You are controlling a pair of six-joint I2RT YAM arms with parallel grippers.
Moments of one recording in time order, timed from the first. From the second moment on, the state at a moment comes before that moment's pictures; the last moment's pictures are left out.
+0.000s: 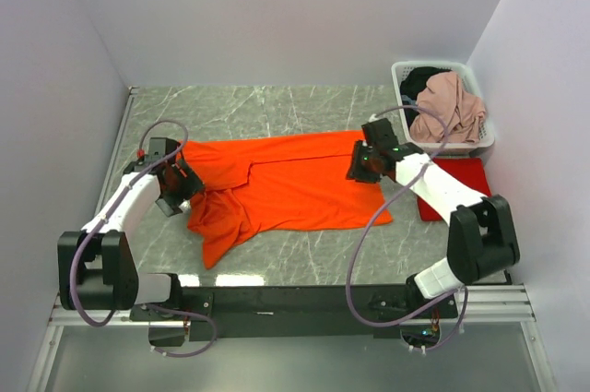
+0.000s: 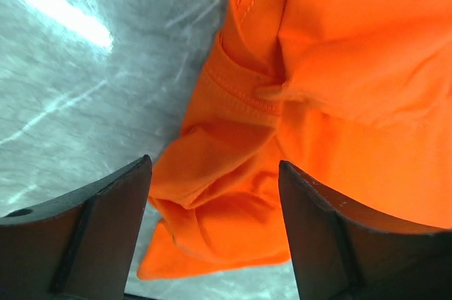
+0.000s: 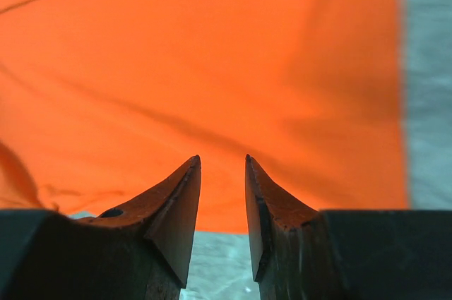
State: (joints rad) left arm 0.00 1.31 0.84 -0.70 -0.04 -0.73; right arm 0.33 1.48 1.02 -0.52 -0.02 0.54
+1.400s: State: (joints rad) left arm 0.07 1.36 0.72 -0.68 -0.27 -0.84; right arm 0.37 1.54 0.92 -0.38 -0.13 0.54
